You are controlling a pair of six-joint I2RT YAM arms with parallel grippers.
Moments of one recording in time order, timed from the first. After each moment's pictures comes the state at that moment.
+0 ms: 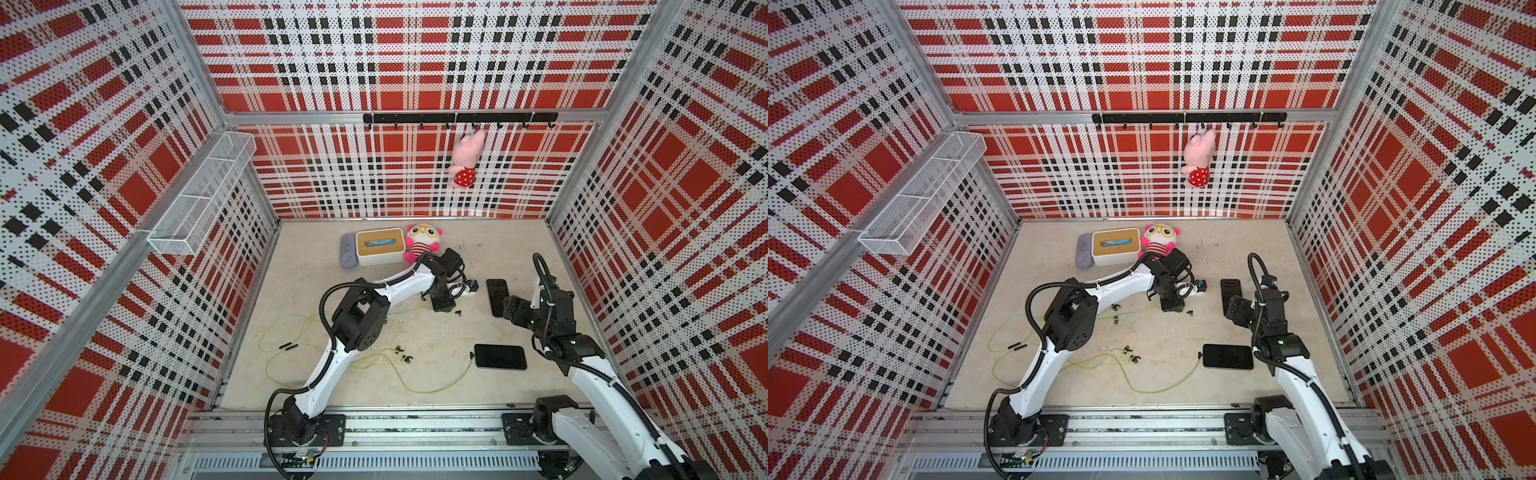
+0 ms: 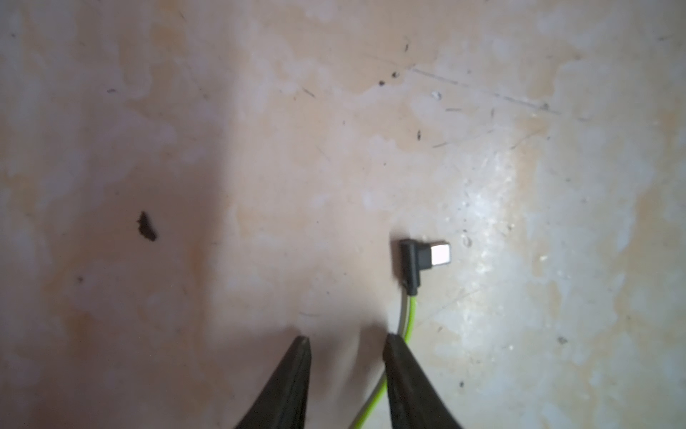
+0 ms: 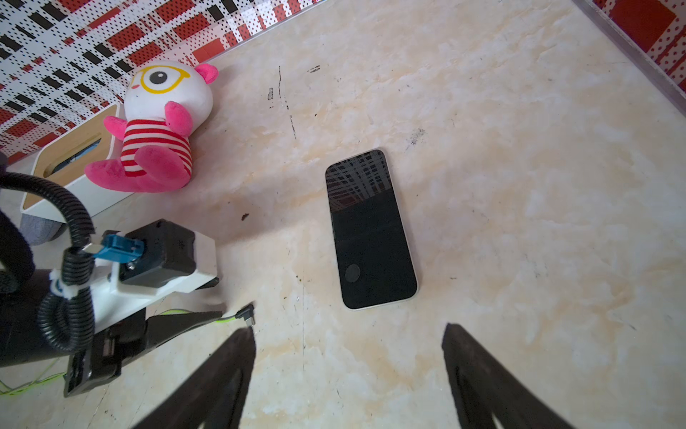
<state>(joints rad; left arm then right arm) -0.79 2.37 1.97 -0.84 0.21 0.63 0.11 0.84 0.52 -0.33 0.04 0.41</state>
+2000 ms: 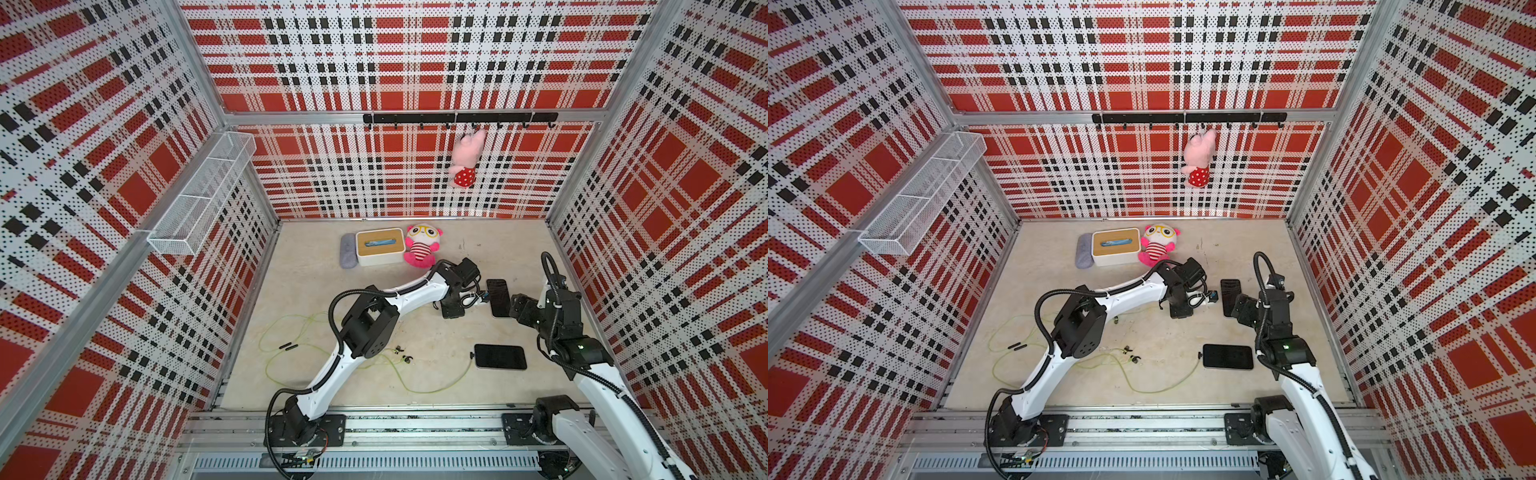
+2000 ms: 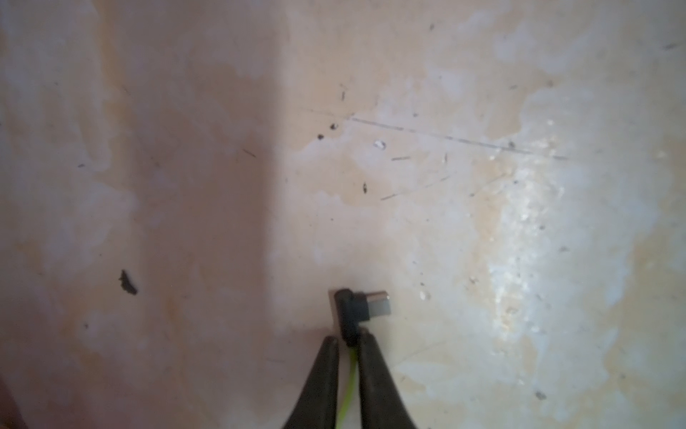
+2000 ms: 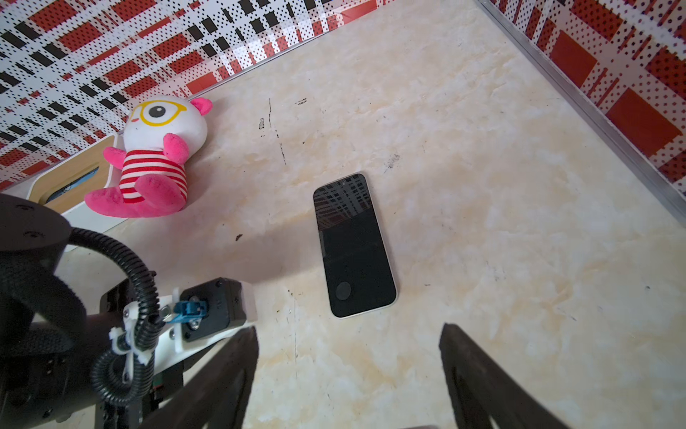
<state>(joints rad) -0.89 2.43 2.05 -0.90 0.02 0.64 0.11 0.76 0.57 -0.41 0.12 0.41</state>
